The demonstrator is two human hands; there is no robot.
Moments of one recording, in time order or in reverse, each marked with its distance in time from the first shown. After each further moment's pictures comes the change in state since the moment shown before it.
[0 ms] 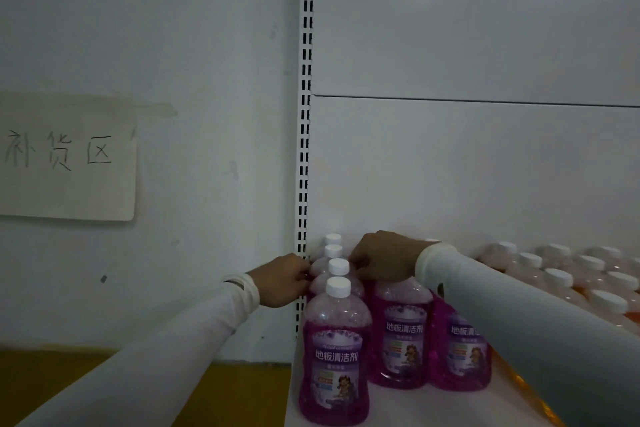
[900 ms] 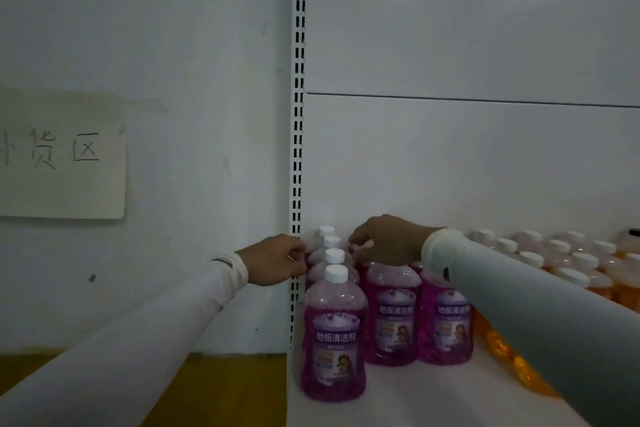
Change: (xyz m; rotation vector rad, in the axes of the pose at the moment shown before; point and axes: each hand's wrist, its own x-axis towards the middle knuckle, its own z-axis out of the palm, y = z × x) left_hand -0.019 0.005 -0.025 -0.030 0.052 0.034; right_hand -0.032 -0.010 -0.018 0.068 0.048 0.125
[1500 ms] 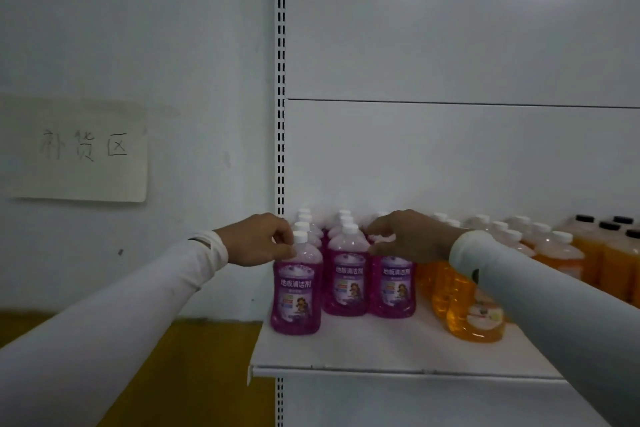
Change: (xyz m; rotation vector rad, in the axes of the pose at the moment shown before) left_hand -0.078 0.098 0.008 0.218 0.100 -0.037; right_hand -0.139 0.031 -0.010 0.139 0.093 -0.007
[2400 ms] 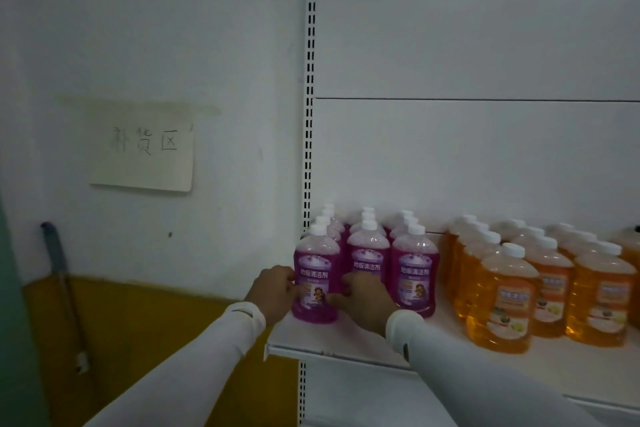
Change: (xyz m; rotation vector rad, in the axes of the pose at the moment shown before) left_hand -0.033 -0.009 0.109 -0.195 0.252 -0.417; right_hand 0.019 -0.054 0.132 0.477 0.065 0.041
